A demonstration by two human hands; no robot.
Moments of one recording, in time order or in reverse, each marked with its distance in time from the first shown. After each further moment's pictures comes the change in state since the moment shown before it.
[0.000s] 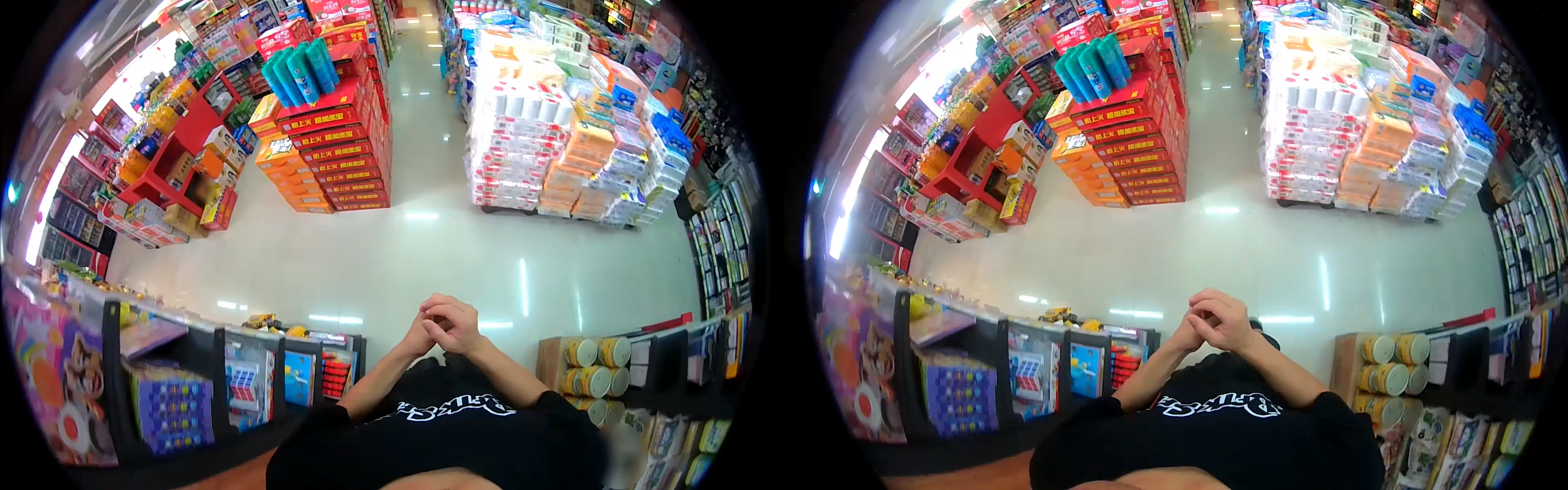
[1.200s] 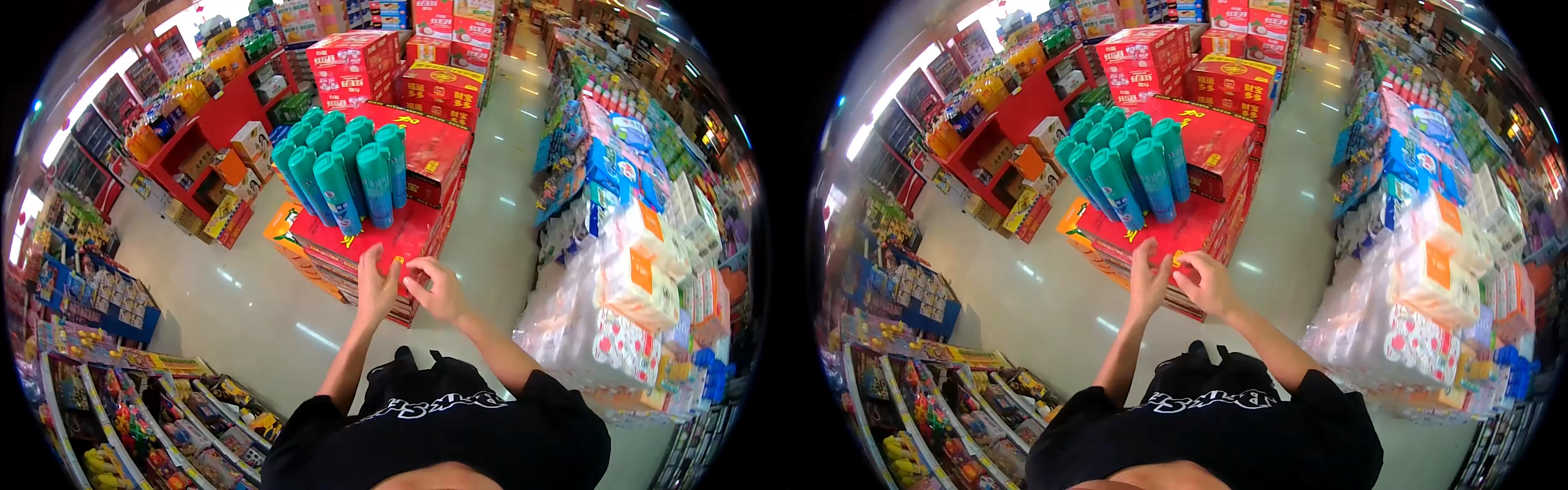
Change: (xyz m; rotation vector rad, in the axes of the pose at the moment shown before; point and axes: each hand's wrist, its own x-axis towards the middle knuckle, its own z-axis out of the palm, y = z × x) left_hand 0.604 0.168 -0.570 0.765 1.123 0.206; right_hand 0.685 0.555 0.091 0.042 -0.434 0.213
